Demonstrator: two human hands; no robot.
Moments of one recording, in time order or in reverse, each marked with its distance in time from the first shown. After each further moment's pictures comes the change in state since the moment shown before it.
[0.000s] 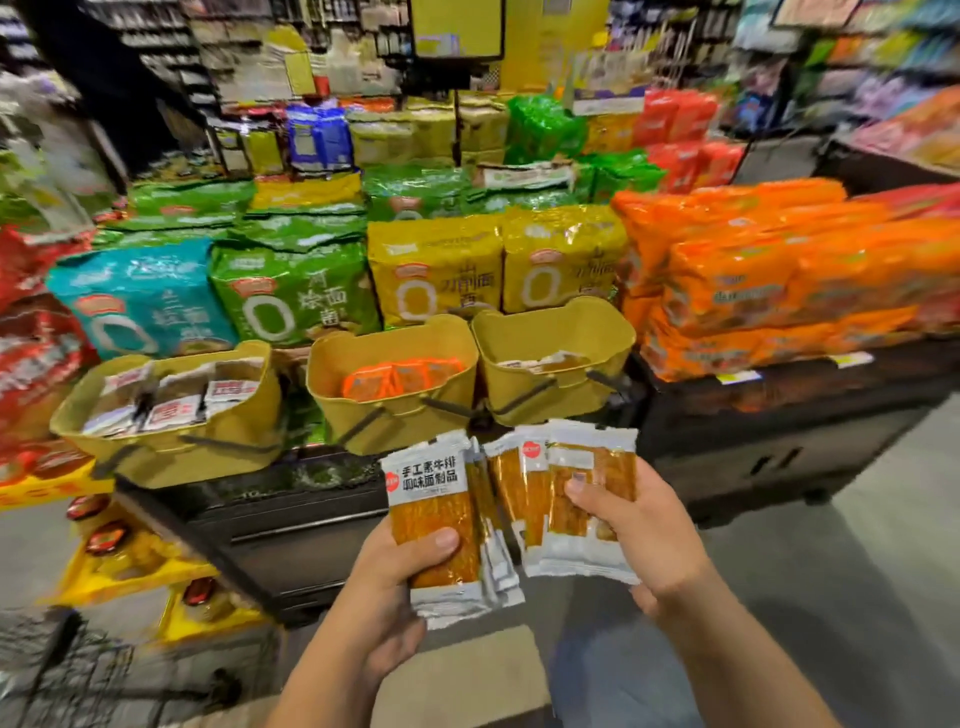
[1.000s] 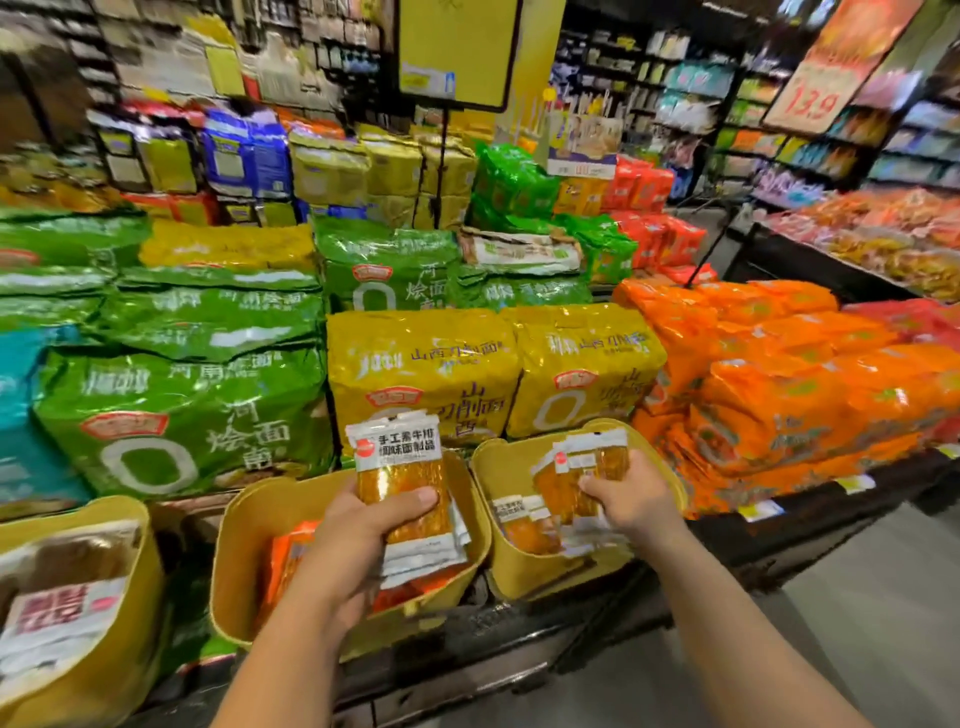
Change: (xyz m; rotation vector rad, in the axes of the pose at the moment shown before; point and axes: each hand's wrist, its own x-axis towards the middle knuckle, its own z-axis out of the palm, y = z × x) left_hand 0.292 0.157 -0.055 0.131 0.041 0.078; right_hand 0.381 -0.019 -0.008 -0.757 0.272 0.010
